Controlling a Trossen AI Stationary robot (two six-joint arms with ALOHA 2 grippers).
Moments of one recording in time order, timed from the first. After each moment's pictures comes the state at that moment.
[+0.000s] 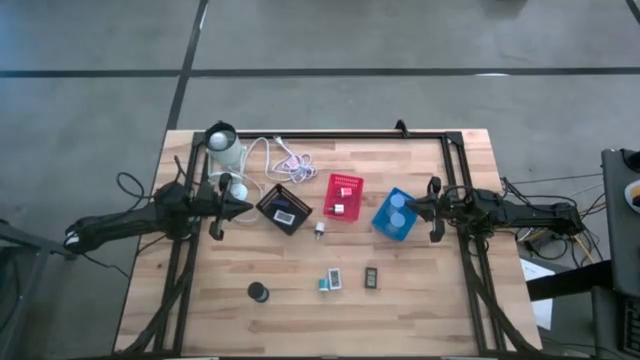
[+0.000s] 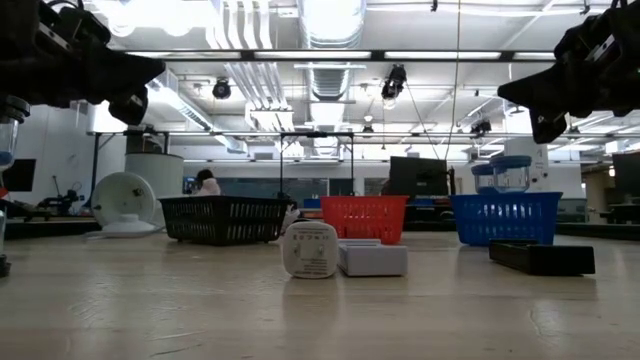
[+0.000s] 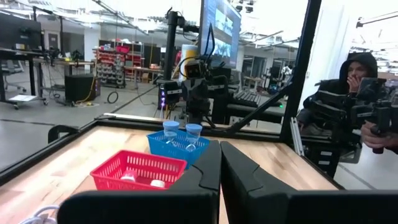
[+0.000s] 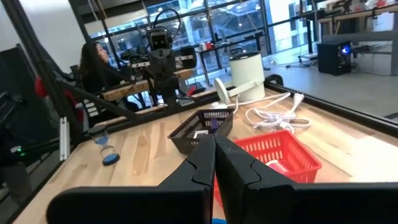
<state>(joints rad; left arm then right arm) 0.25 0.16 0.01 0.24 0.28 -0.15 0.01 0.02 0.01 0.03 0.17 0.28</state>
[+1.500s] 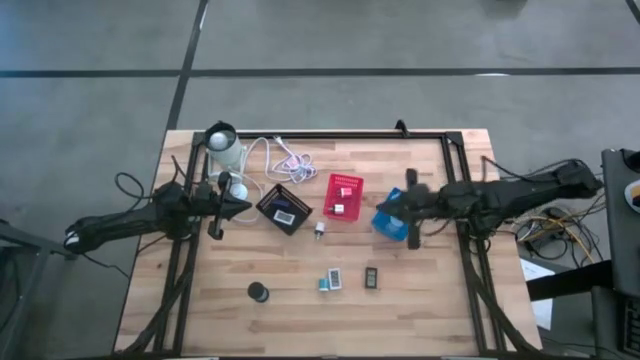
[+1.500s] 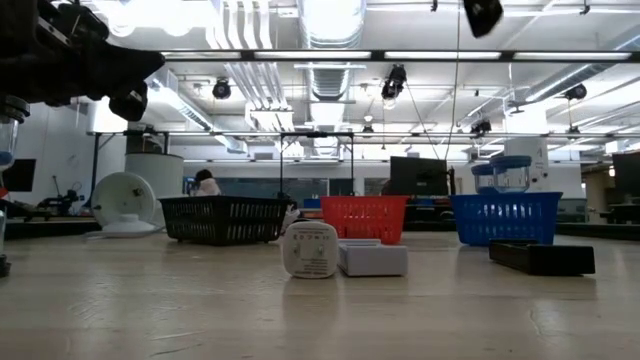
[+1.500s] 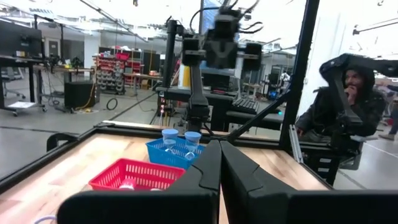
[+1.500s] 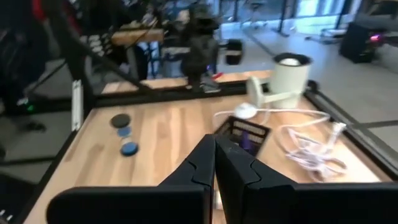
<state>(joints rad) 0.25 0.16 0.01 0.27 0.28 -0.16 0.24 0.94 0.76 -0.05 0.29 0.16</state>
